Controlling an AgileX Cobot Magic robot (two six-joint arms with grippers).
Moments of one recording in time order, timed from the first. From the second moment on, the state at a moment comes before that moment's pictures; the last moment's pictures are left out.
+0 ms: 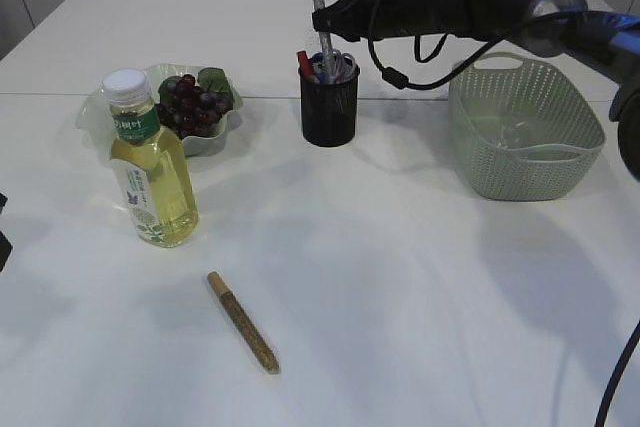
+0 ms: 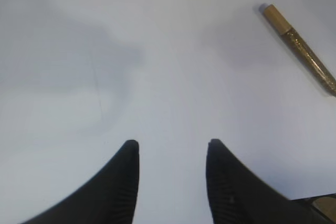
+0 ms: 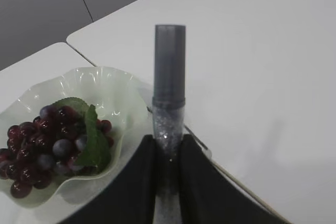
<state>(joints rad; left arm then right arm) -0.21 1.26 -0.85 -0.08 0.91 -0.13 0.18 2.57 -2.38 1.25 0.71 -1.25</state>
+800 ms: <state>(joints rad) -0.21 1.26 -0.85 -0.08 0.92 -0.13 0.18 2.58 -2.38 1.18 0.72 -1.09</state>
